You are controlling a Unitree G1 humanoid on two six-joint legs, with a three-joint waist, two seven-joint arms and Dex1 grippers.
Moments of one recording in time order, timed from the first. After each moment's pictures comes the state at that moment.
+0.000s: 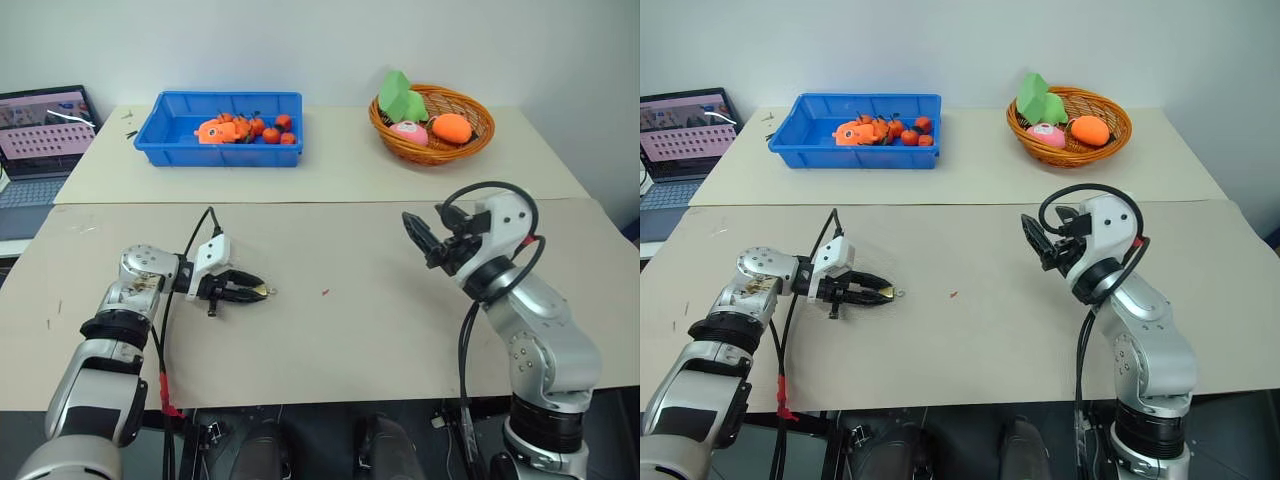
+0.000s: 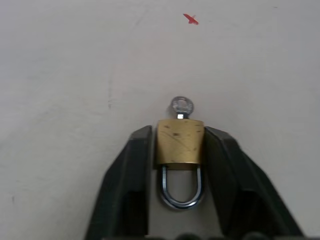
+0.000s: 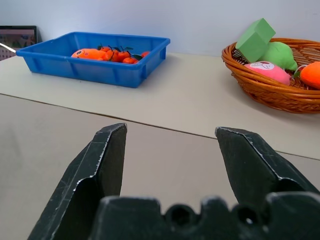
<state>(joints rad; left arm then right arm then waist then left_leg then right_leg) -0.72 0.63 -0.15 0.76 -0.12 -0.11 -1.50 -0.33 -0.30 -0.22 -0.56 0.32 0.77 0.34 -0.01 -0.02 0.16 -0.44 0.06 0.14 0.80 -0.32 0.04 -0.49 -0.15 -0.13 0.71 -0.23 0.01</state>
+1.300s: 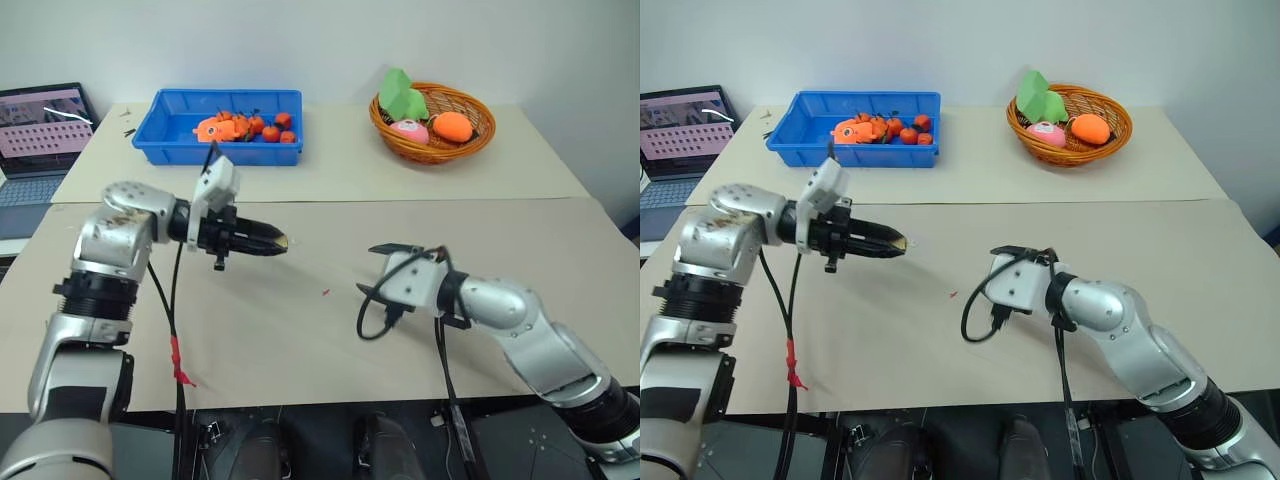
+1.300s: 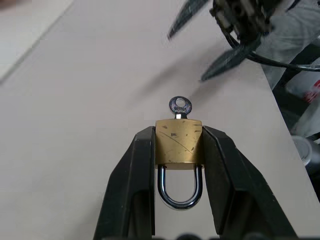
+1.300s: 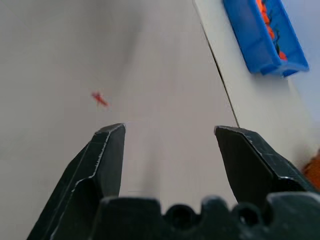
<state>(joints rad) -0.89 0.71 -0.10 0.26 -0.32 0.53 -1.53 -0.42 -0.85 0.43 -0.49 -0.21 0.24 0.59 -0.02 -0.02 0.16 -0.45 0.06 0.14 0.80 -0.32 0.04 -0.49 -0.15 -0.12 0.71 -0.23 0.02</state>
